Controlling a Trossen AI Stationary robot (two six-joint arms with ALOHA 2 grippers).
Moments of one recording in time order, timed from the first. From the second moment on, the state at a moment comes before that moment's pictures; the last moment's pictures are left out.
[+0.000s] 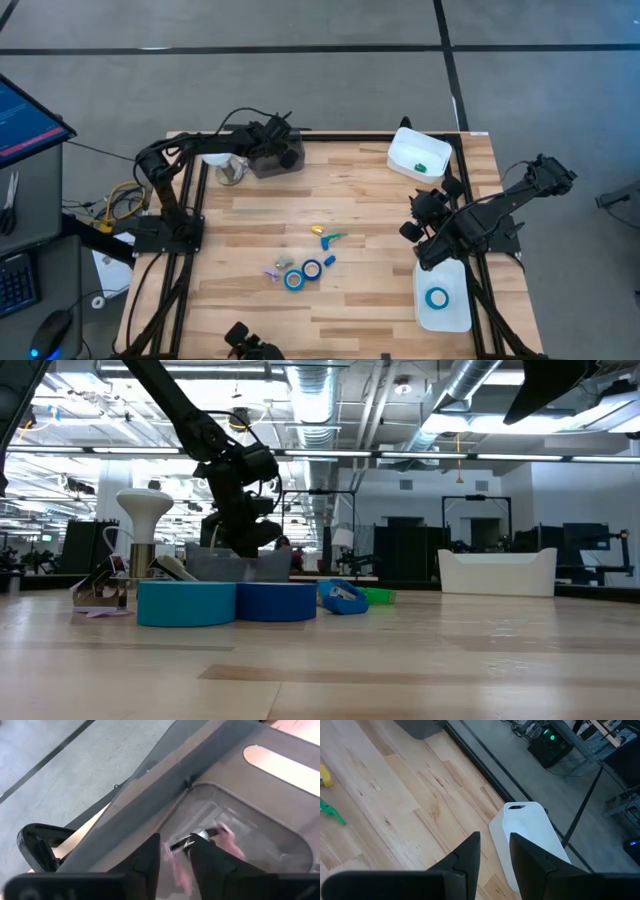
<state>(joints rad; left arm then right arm) 0.67 1.80 1.05 -0.23 -0.36 -0.06 0.55 1.29 1.13 -1.56 1.01 1.18</state>
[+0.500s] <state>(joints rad) 0.66 1.78 1.05 -0.23 -0.36 -0.08 0.55 1.29 1.13 -1.56 1.01 1.17</state>
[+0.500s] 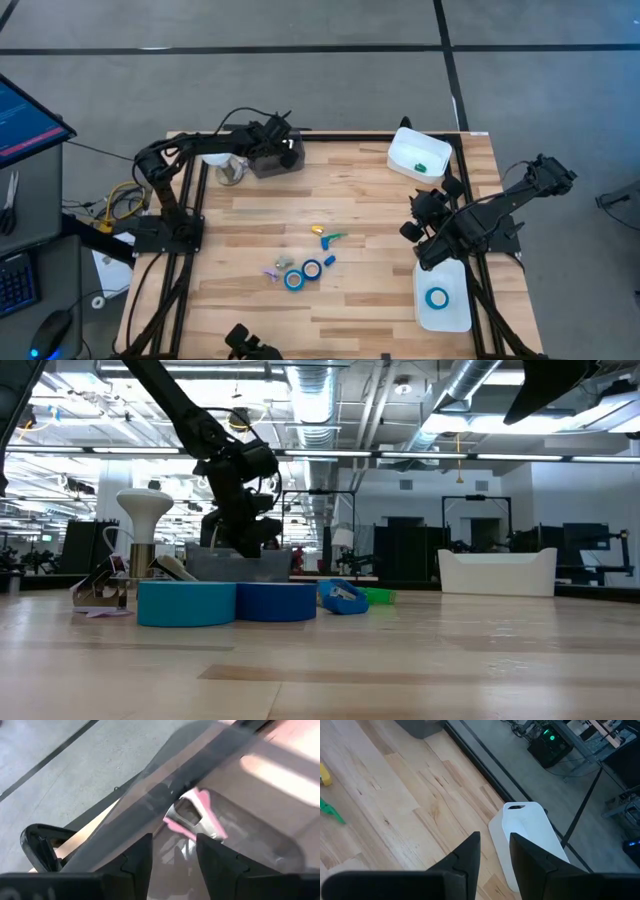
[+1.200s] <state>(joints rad) 0.17 1.32 1.05 -0.40 -0.24 0.08 0.55 1.29 1.13 -1.53 0.92 1.10</state>
